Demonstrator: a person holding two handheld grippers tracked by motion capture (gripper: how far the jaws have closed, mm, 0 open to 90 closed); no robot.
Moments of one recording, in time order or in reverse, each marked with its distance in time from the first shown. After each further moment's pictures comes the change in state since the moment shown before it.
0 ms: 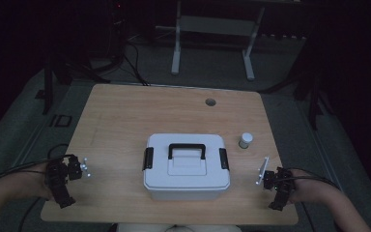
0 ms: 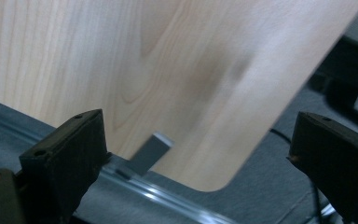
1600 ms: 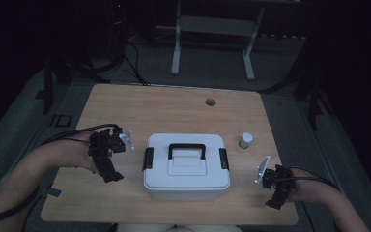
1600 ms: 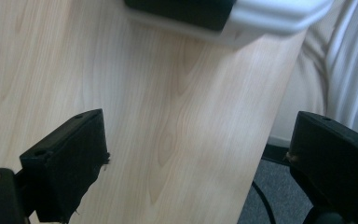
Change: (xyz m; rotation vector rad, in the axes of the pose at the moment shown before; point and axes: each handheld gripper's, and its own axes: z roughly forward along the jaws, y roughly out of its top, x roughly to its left) left arm -0.015 0.121 -0.102 -0.270 -0.048 0.194; right arm 0.006 0.004 -0.013 -0.068 -0.049 -0.002
